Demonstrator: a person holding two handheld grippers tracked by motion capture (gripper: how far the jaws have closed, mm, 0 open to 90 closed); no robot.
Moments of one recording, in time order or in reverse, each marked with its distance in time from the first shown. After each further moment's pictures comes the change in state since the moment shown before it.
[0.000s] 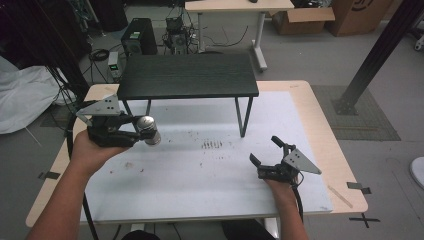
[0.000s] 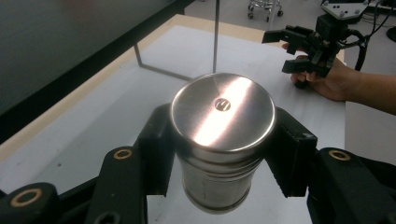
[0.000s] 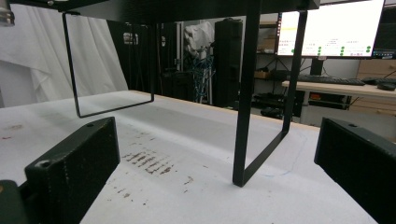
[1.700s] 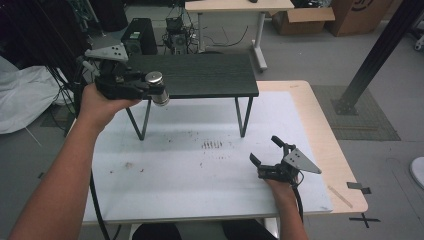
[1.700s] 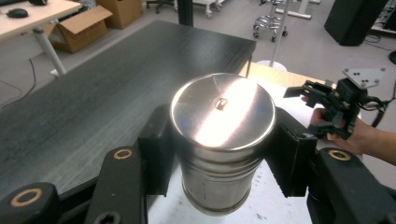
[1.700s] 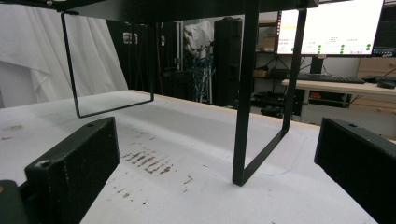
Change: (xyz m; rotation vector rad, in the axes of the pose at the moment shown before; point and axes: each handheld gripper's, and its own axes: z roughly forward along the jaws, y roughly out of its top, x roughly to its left) left arm 0.051 0.087 0.011 -0.038 0.011 -0.031; right arm -0.001 0.000 0.000 0.004 0.000 0.005
